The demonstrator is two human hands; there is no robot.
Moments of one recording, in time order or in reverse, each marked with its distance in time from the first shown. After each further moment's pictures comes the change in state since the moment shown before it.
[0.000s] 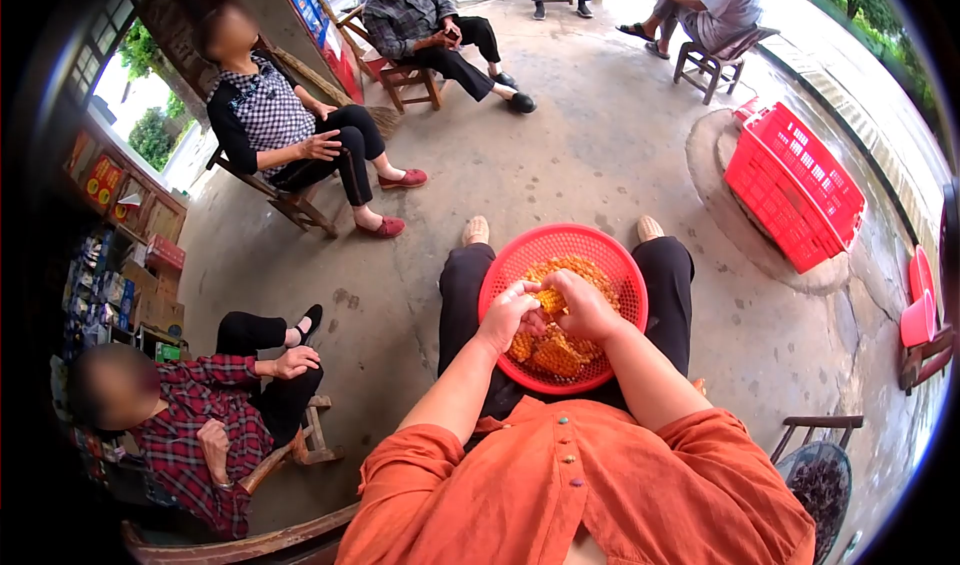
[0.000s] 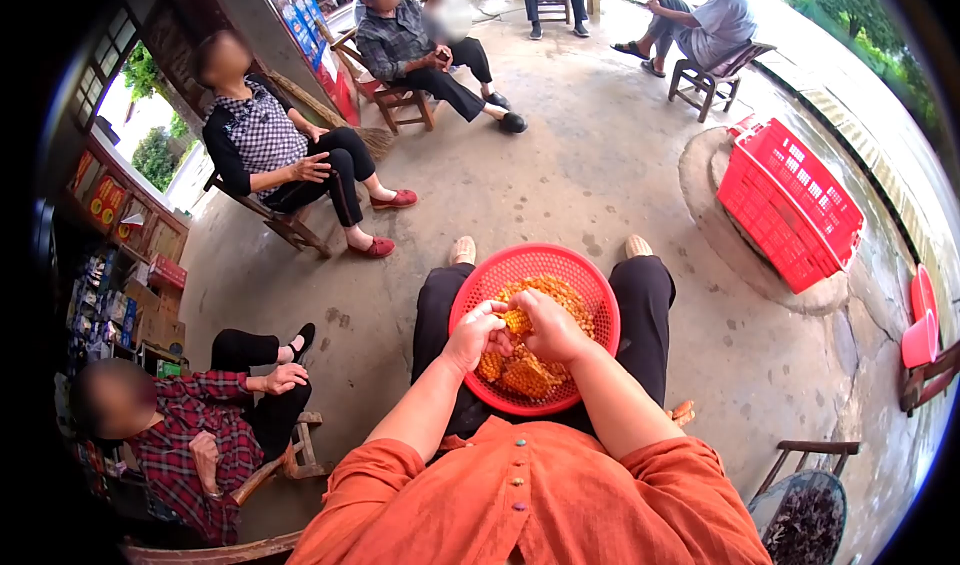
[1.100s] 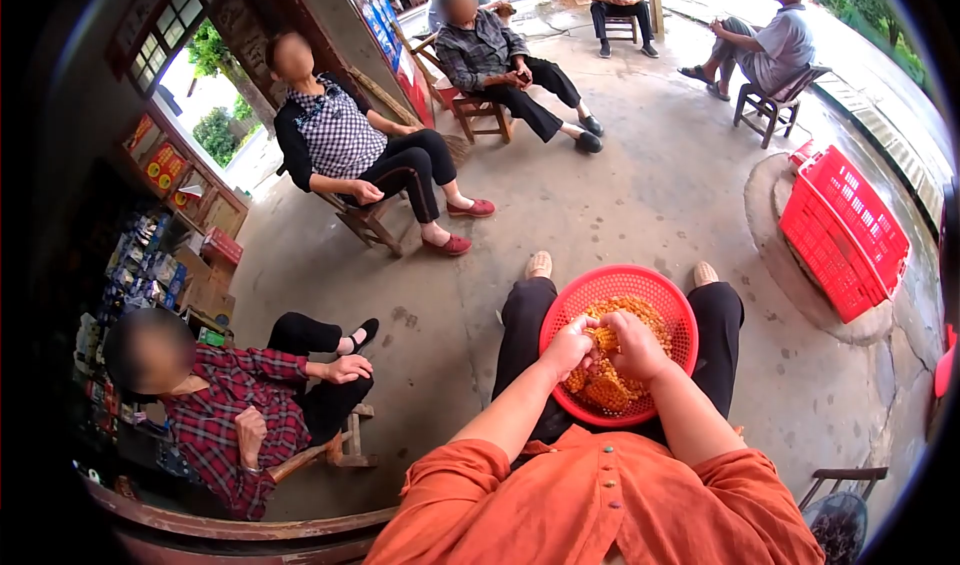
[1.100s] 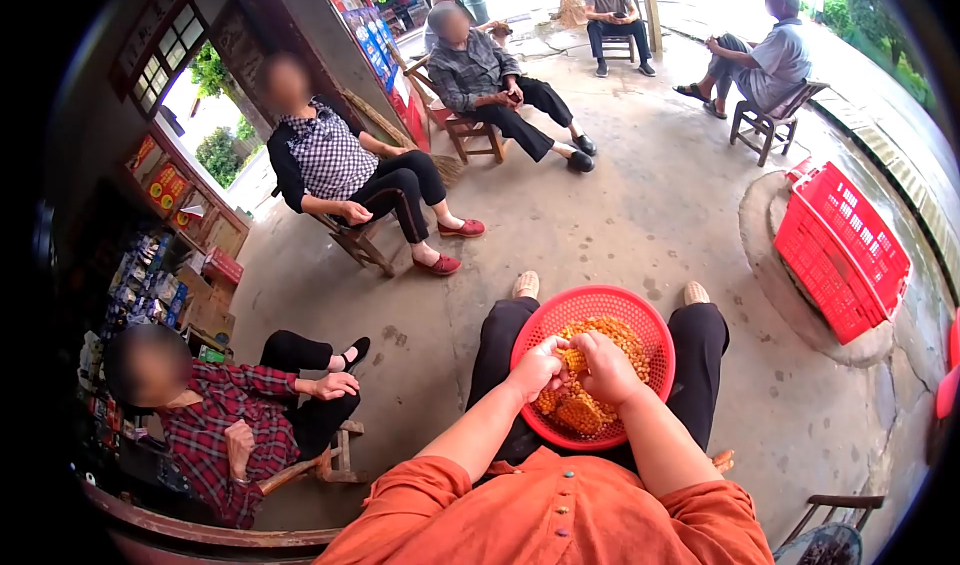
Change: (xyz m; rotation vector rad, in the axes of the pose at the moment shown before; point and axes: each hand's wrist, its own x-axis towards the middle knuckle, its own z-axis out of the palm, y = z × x) left_hand 0.002 -0.003 0.005 0.115 0.044 -0.046; right_hand -0.002 -0.006 0.005 -0.137 -0.023 -0.009
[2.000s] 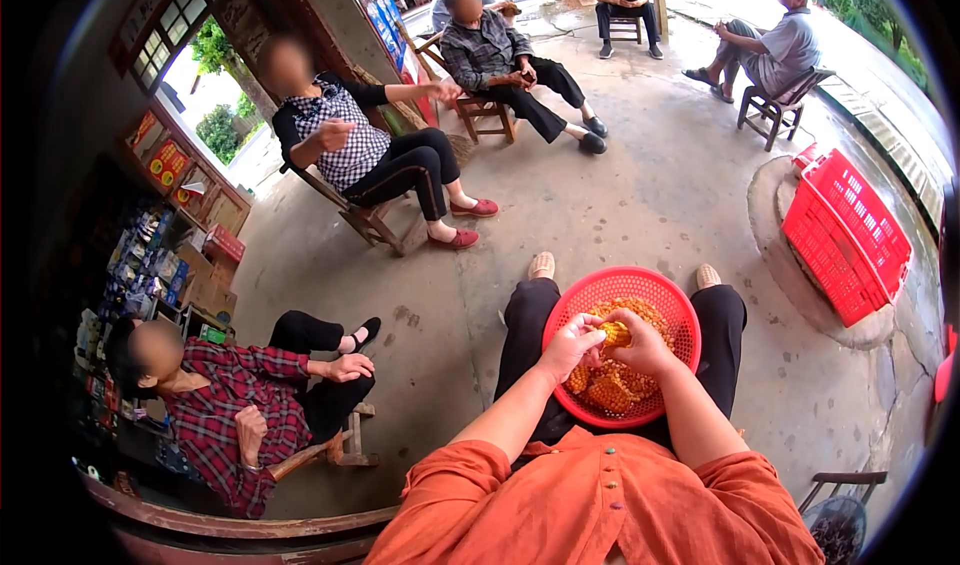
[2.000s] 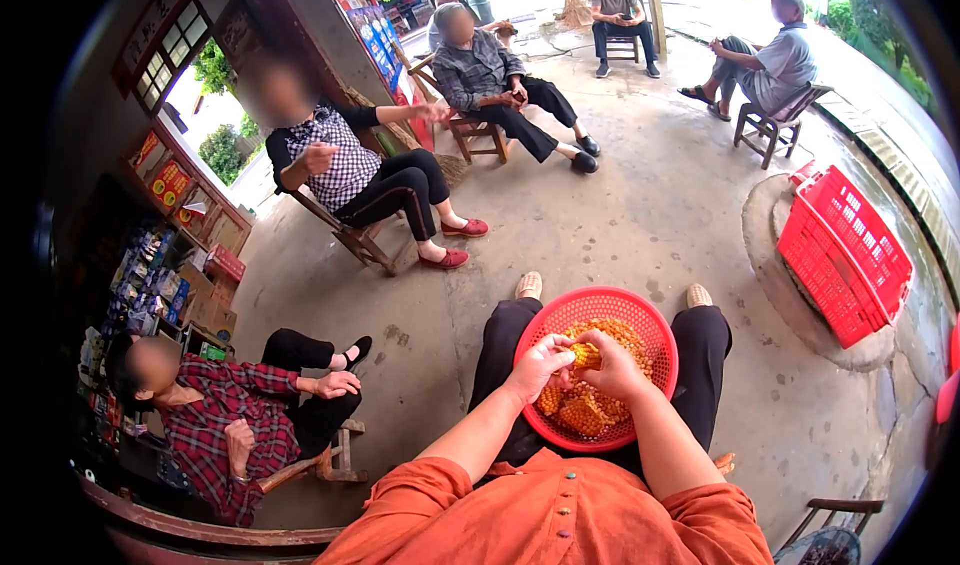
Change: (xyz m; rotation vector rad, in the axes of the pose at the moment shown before) left_hand 0.000 -0.006 -0.006 -0.137 -0.042 0.155; right_hand -0.004 0.021 0.005 0.351 -0.067 0.256
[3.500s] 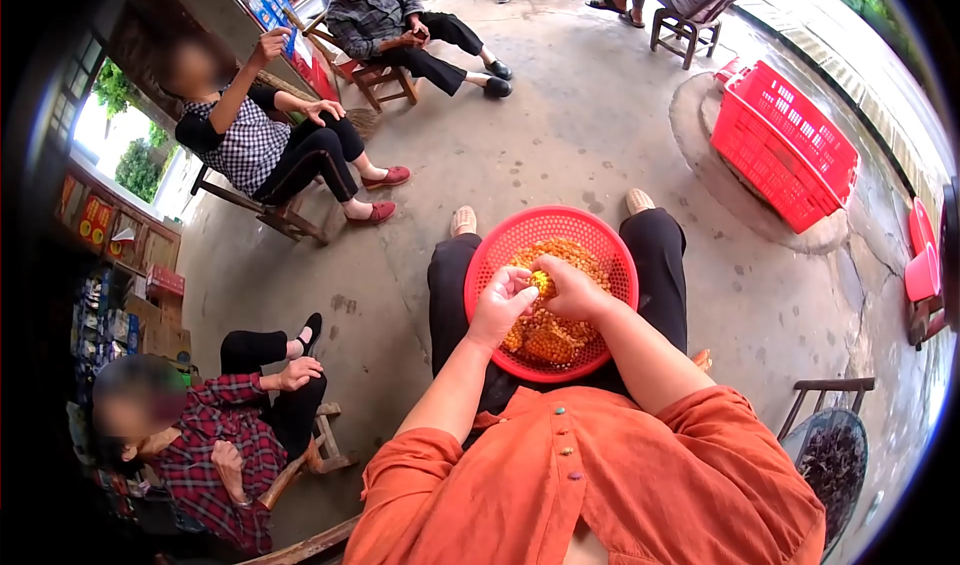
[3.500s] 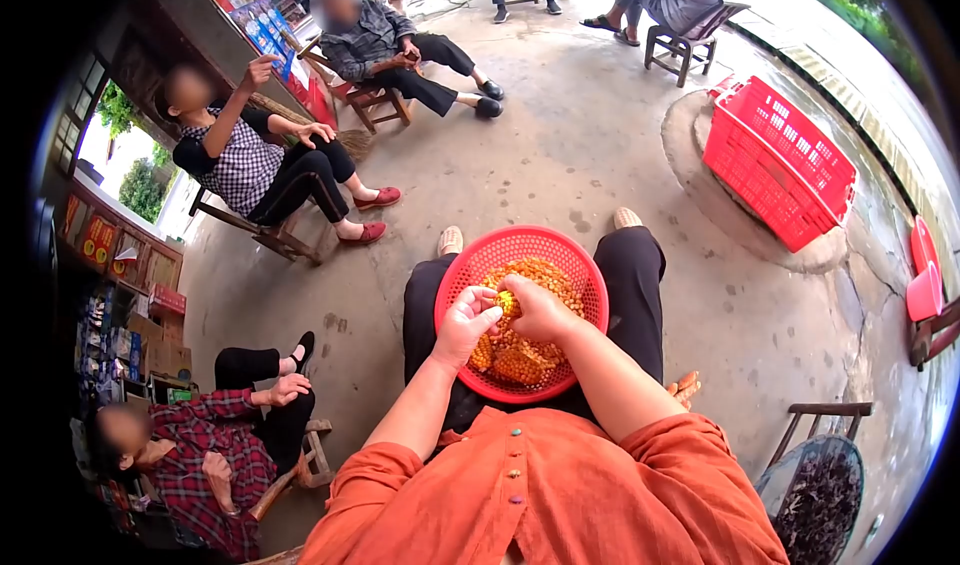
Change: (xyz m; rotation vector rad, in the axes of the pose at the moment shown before) left_hand -0.005 0.000 0.016 0.156 -0.018 0.160; right_hand 0.000 0.002 -0.003 -0.126 0.007 -0.009
